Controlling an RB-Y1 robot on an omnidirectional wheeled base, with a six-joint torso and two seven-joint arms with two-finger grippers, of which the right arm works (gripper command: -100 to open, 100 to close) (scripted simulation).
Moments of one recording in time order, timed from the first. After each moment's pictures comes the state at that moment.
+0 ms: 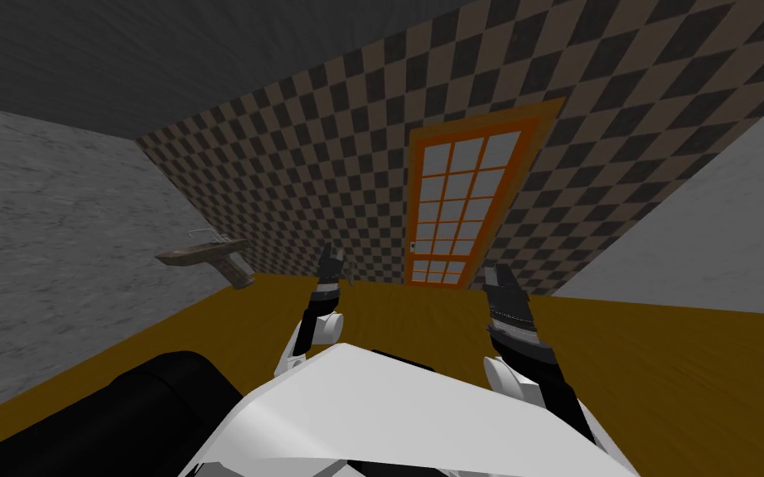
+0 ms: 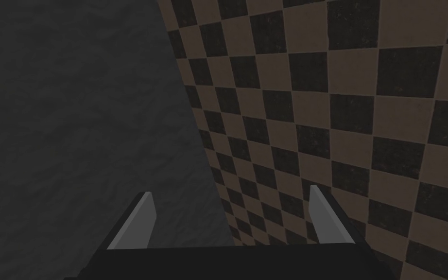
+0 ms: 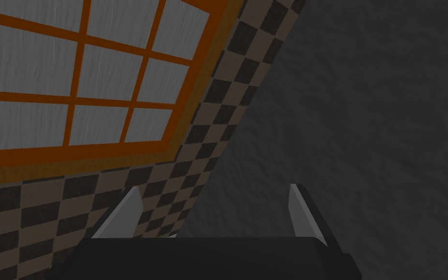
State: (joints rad) arm 0.44 -0.06 -0.01 -2.08 -0.01 -0.68 0.29
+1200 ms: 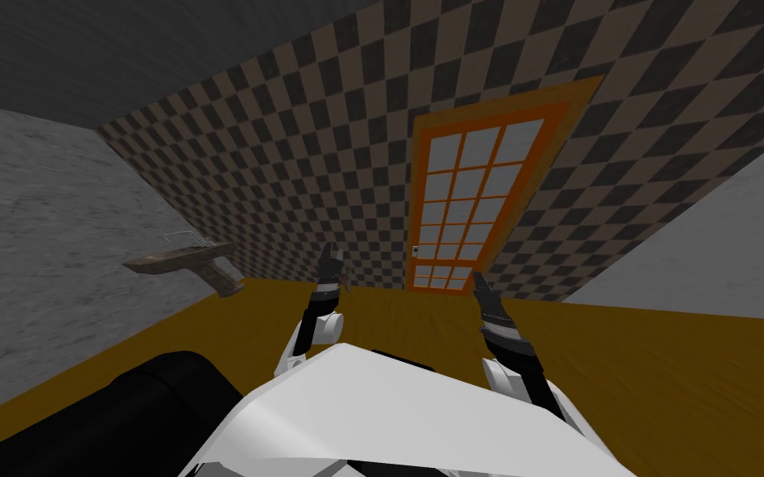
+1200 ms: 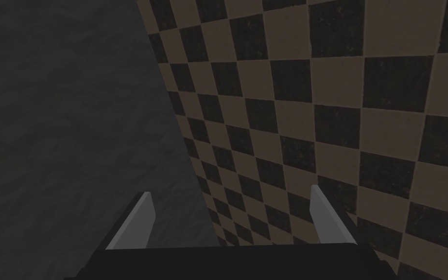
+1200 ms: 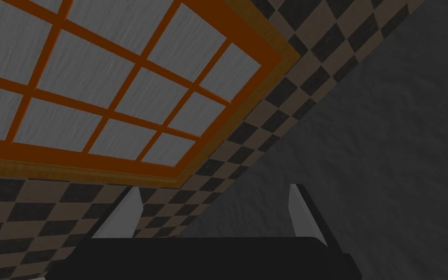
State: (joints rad) arm 0.37 -0.10 -0.05 -1.84 0.07 -0.72 0.44
